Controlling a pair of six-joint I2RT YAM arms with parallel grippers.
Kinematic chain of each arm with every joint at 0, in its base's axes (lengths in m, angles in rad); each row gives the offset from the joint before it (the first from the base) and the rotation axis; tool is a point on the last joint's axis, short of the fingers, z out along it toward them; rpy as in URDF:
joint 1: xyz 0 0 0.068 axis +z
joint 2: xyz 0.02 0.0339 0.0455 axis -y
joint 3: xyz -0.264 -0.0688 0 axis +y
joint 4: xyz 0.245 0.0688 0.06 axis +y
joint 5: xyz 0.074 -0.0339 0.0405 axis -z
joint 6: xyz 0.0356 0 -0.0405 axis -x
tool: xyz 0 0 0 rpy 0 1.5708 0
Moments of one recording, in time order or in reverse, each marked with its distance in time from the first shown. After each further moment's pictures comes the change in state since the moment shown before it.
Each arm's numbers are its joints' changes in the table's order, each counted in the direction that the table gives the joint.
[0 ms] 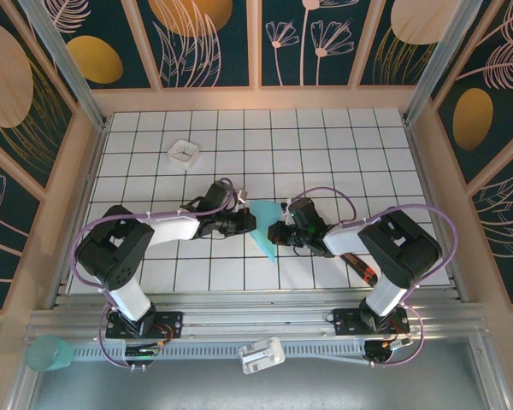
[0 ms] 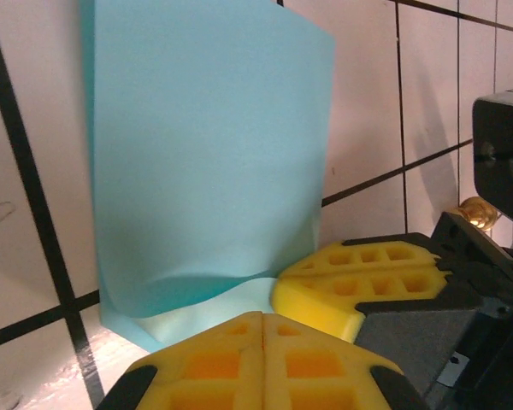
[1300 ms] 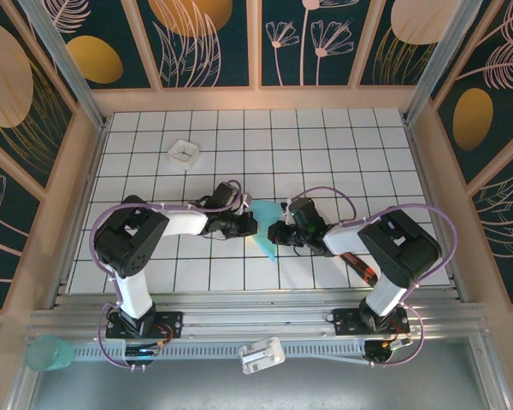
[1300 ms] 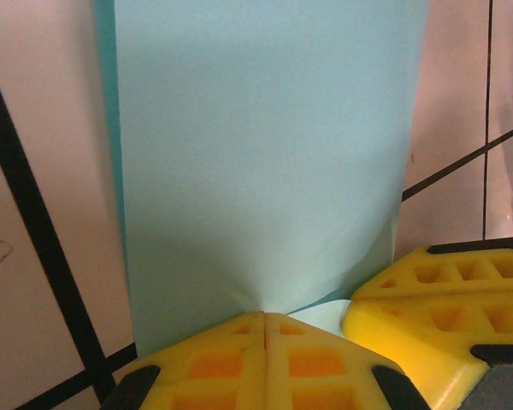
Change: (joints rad) left arm 0.000 -0.127 -0.060 0.050 -0.001 -0.099; right arm -0.006 -0.003 -0.008 0.010 -0.014 0.005
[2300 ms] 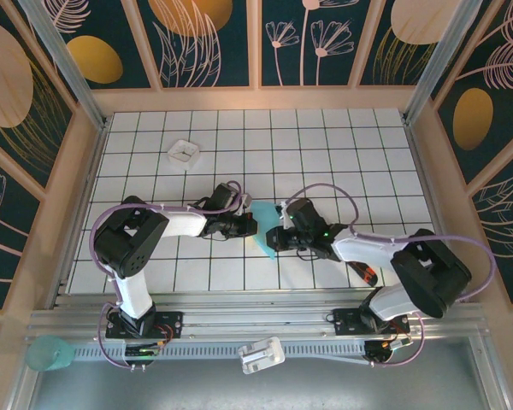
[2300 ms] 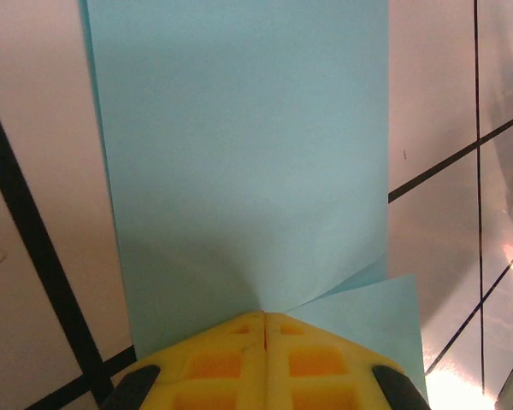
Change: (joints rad) left arm 0.000 0.004 0.025 -0.043 0.004 -0.019; right arm 0.106 0.221 -0.041 0.290 0.030 0.130
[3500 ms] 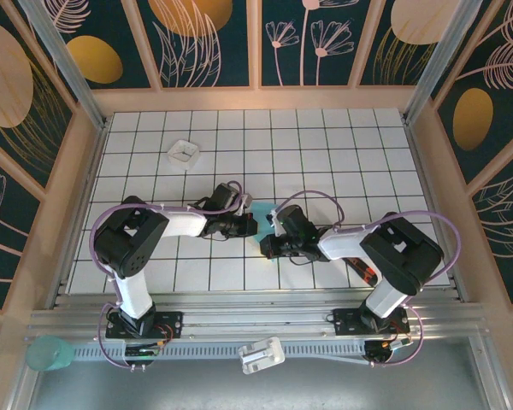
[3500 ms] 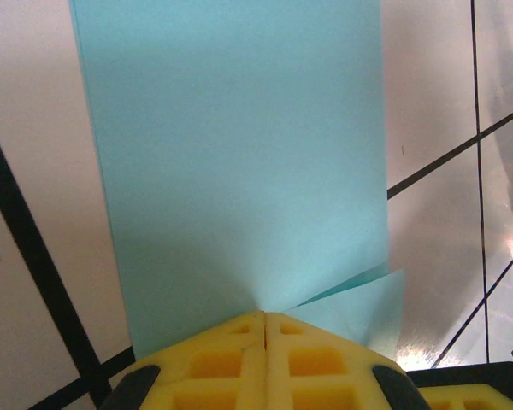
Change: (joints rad) left arm 0.000 0.000 0.000 0.001 0.000 -0.023; right arm 0.023 -0.171 0.023 -0.143 -0.047 0.006
